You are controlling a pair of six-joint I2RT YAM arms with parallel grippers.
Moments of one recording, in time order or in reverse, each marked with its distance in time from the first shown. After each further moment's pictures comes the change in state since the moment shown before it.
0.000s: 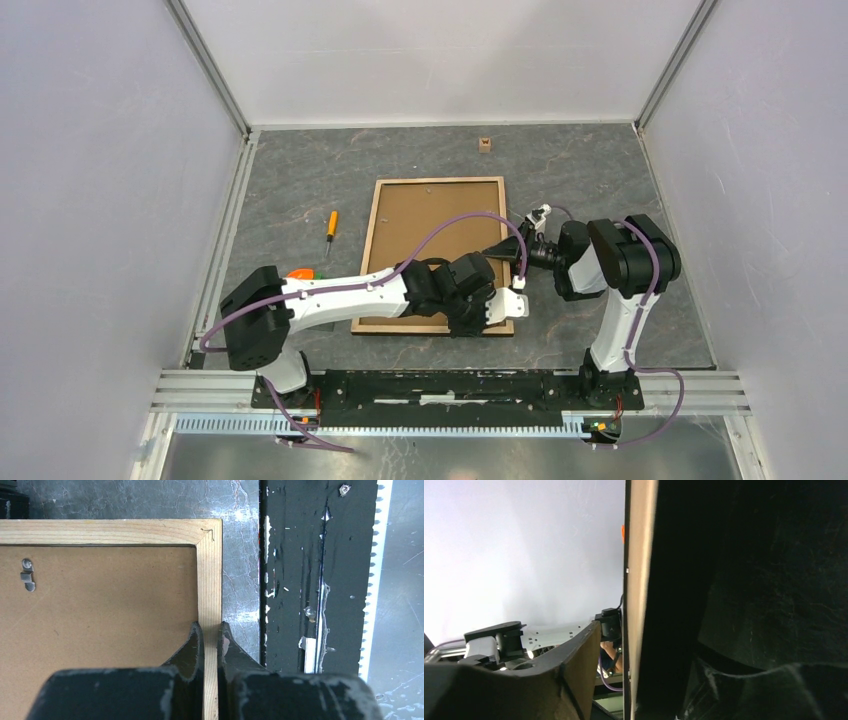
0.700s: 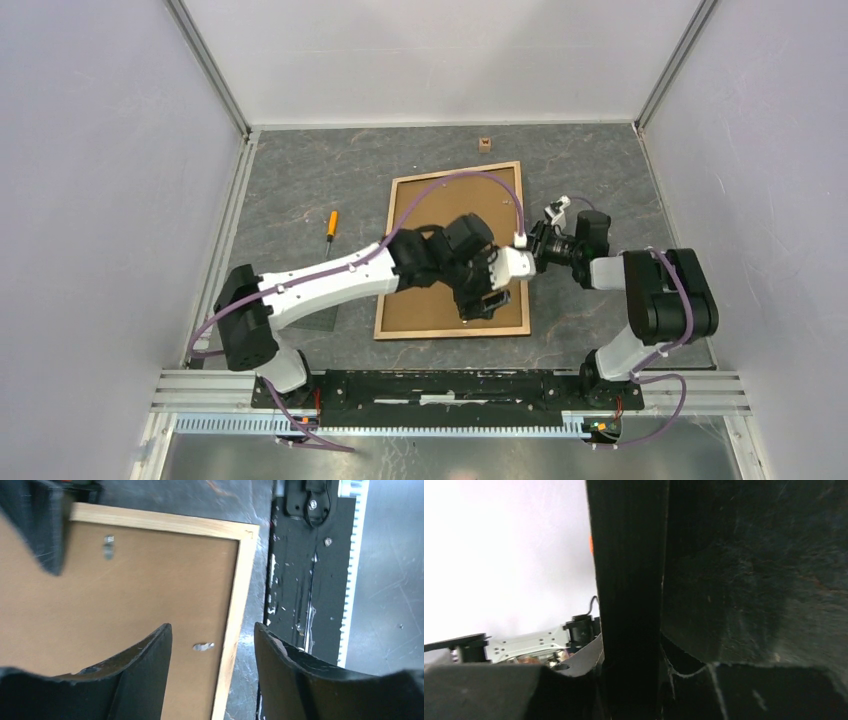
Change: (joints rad) left arm 0.059 -0.014 0.198 -0.128 0.013 -0.052; right arm -0.087 -0.309 0.006 -0.538 0.045 -0.311
